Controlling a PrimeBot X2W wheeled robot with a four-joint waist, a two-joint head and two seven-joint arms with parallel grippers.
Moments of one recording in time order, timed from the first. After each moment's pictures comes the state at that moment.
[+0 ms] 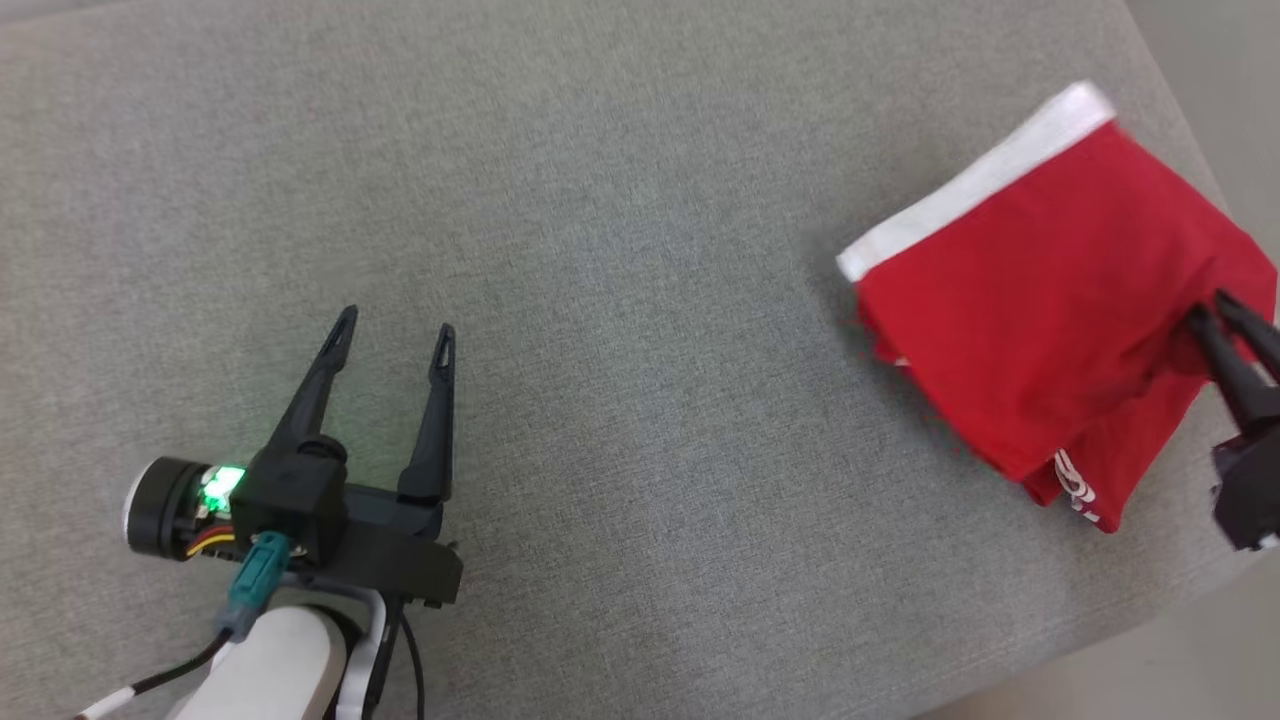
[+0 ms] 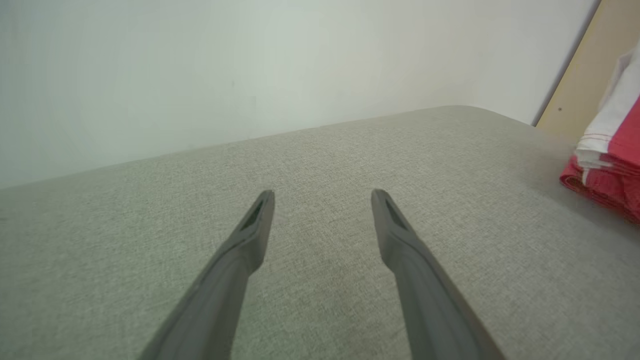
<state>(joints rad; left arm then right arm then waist) -0.47 0.33 -0.48 -0.10 -0.27 0.34 -0.12 -0.34 -0.78 0.33 -0.07 0.37 0.13 0.13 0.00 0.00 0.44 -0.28</state>
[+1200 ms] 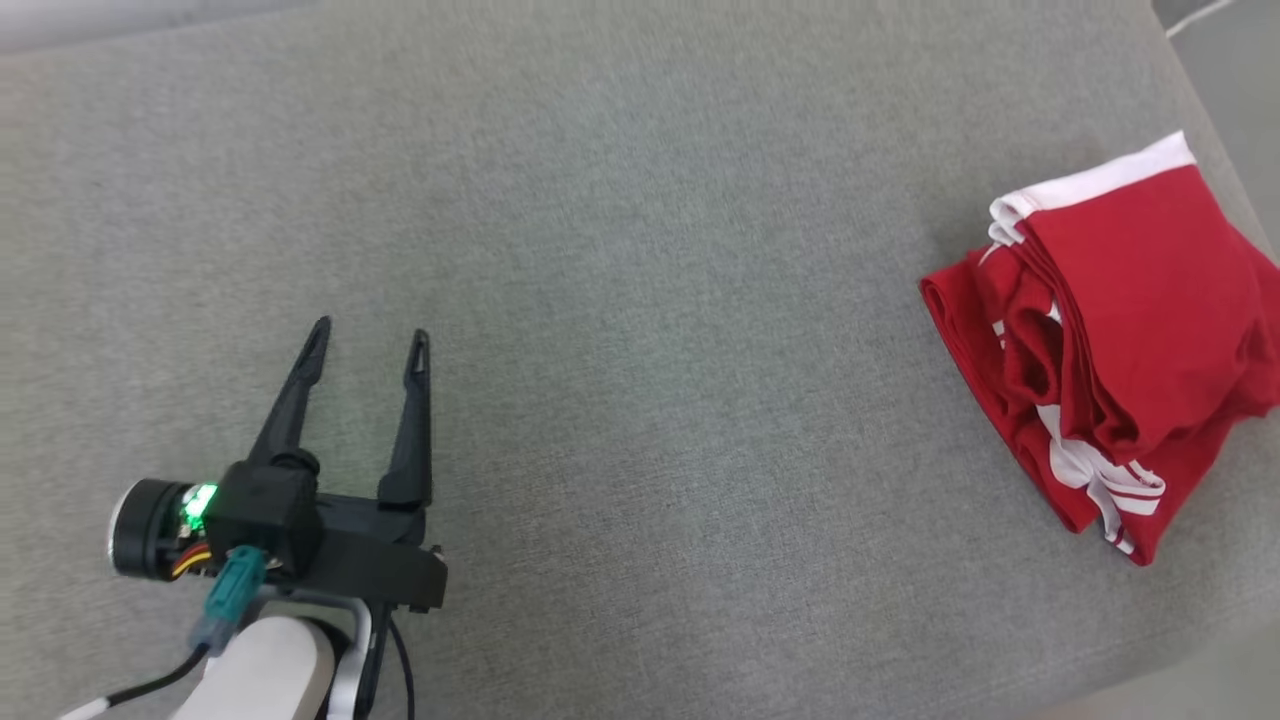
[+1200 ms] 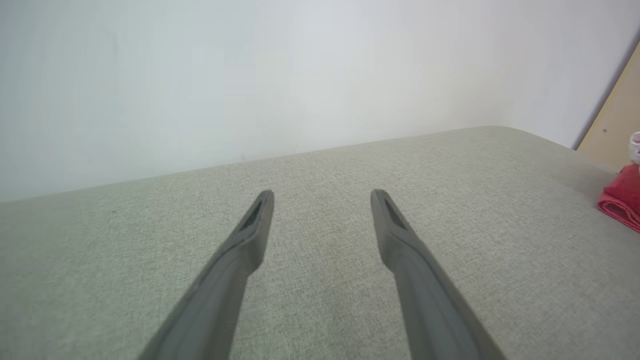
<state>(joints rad) -0.46 0.33 -0.46 -0.09 -0.30 0.36 -0.16 -0.31 -0.57 -0.04 0.20 0.55 0.13 -0.23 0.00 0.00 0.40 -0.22</state>
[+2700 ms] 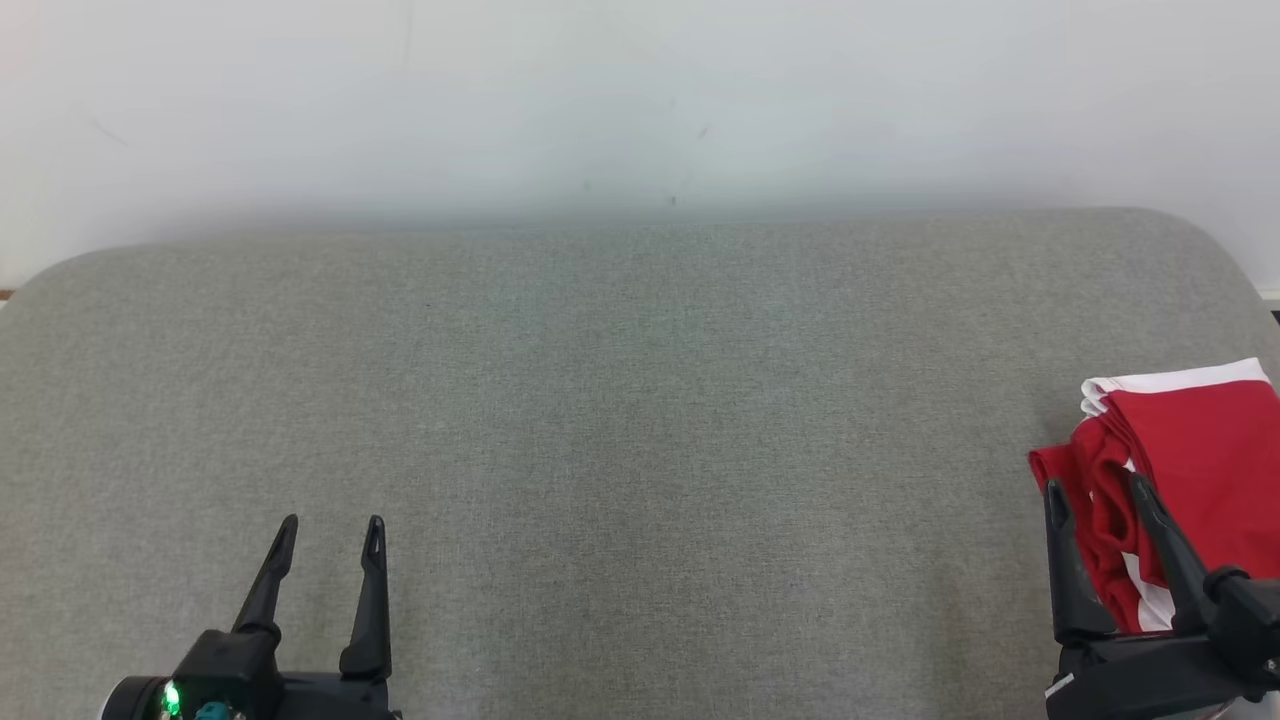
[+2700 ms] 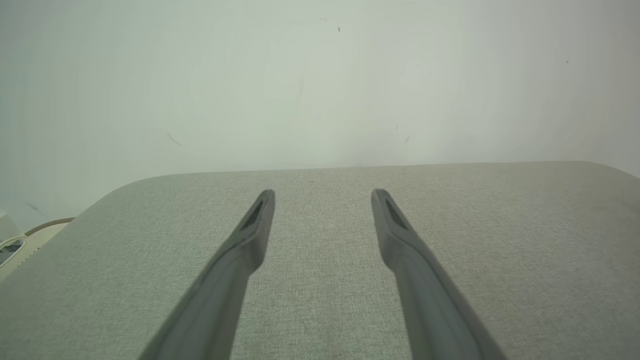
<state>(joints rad) -0.18 0.37 -0.42 -0.05 -0.41 0.37 -0.23 0.04 -0.15 0.05 -0.22 0.13 0.13 -0.01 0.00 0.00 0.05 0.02</state>
